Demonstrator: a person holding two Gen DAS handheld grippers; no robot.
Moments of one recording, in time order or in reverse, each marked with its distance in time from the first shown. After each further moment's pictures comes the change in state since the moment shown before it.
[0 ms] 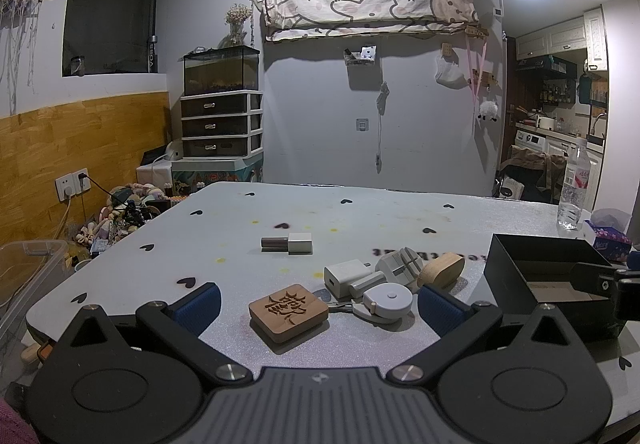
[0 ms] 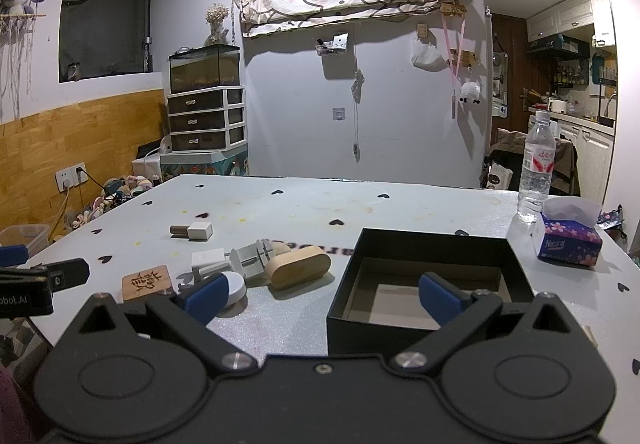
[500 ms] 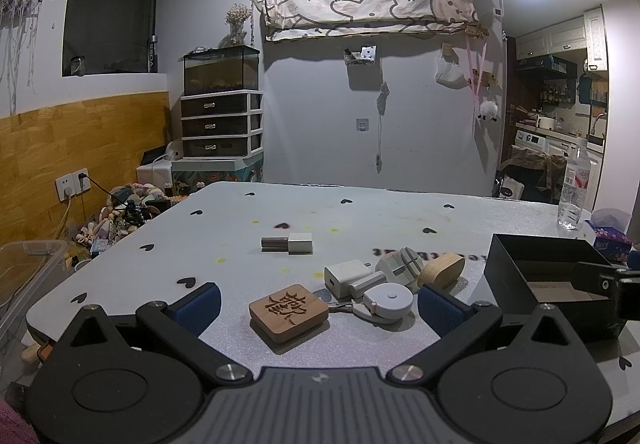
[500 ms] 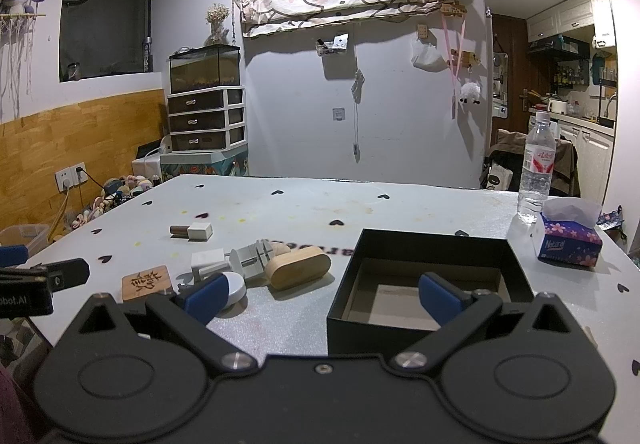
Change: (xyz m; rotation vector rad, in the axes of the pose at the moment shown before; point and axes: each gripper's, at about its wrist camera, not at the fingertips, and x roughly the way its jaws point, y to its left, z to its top) left arm 0.000 0.000 0.000 0.001 0.000 0.000; right arm 0.000 0.000 0.000 0.000 -0.001 0.000
